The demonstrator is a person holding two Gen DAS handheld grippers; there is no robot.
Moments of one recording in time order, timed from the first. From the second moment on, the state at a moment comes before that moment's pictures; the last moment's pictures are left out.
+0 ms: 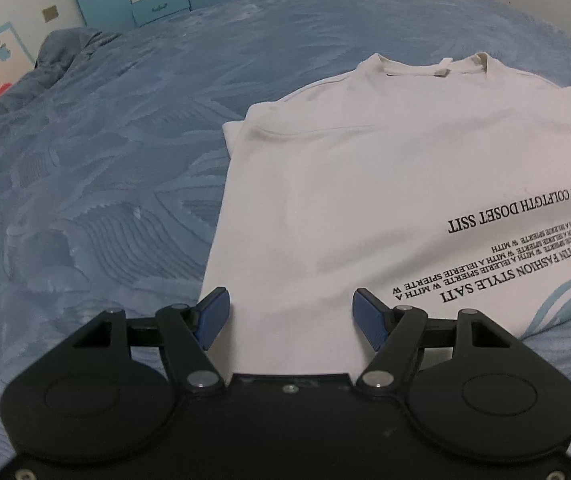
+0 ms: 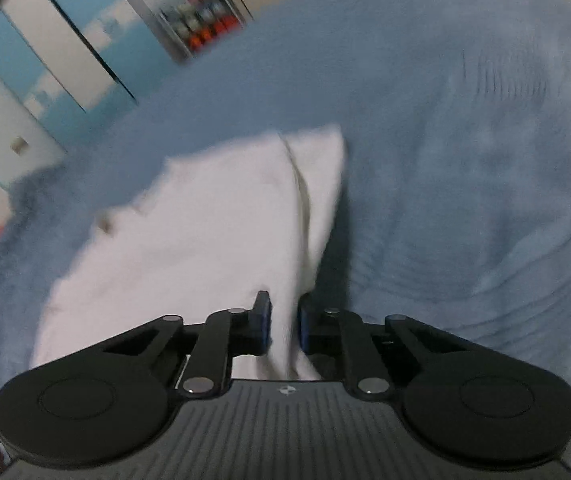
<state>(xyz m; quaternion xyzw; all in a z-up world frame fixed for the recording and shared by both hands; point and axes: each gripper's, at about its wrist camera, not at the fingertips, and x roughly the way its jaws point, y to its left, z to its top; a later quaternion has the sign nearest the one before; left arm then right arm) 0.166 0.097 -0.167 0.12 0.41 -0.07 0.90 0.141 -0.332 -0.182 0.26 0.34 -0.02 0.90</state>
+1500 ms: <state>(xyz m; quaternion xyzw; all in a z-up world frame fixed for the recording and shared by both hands) 0.192 0.155 -0.190 0.08 0.42 -0.05 0.90 0.160 -0.243 -0.197 0.01 0.40 -0.17 0.90</state>
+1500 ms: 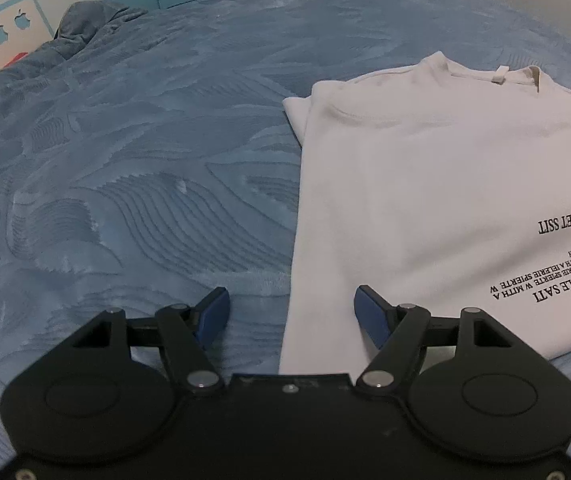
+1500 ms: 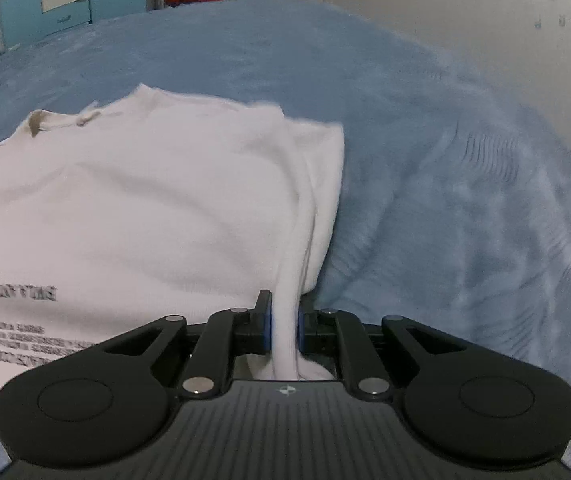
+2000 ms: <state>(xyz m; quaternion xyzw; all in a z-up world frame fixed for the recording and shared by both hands) 0.185 0.184 -0.152 0.05 0.37 -0.06 0.92 0.199 -0.128 -0.109 -0.05 0.34 -0.06 0.94</state>
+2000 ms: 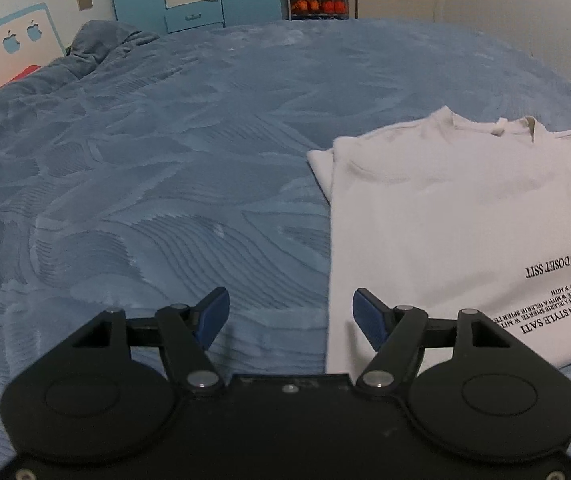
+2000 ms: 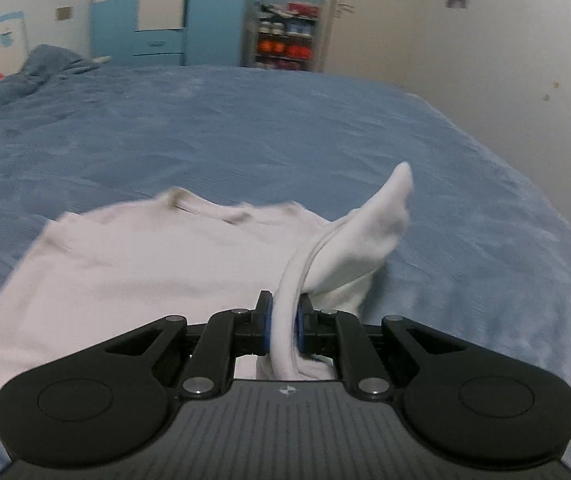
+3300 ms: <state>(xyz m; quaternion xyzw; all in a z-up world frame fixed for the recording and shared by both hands) 0.193 0.225 -0.167 0.05 0.42 0.01 0.91 0.256 0.026 -0.138 0.05 0.48 0.26 0.84</state>
